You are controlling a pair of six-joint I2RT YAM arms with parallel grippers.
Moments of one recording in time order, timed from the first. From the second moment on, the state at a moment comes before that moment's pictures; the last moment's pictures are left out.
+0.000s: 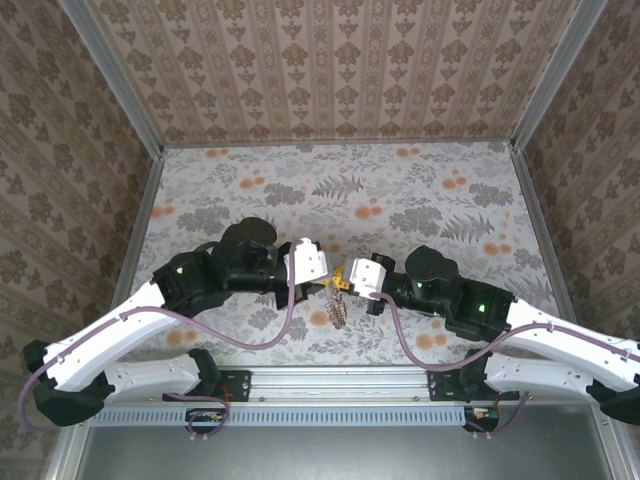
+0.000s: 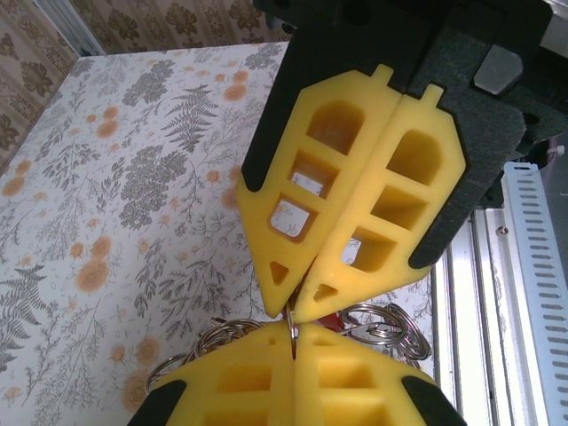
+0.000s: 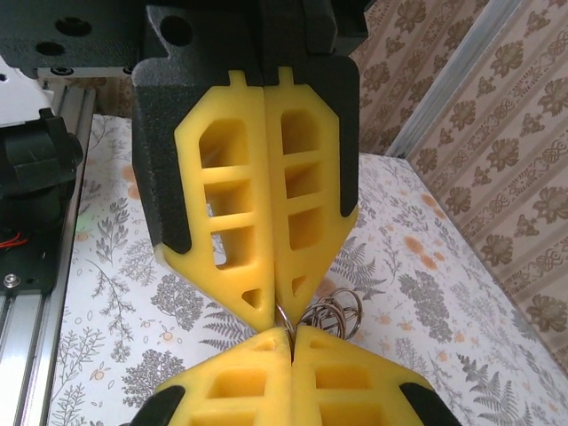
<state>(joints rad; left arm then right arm) -1.07 1.01 1.20 -0.75 0.26 0.37 1.07 0.88 0.88 -0.26 -0.02 -0.42</state>
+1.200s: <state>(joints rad) -0.95 0.86 1.05 -0.50 0.56 0.25 1.06 0.85 0.80 -0.11 -0.07 -0.39</state>
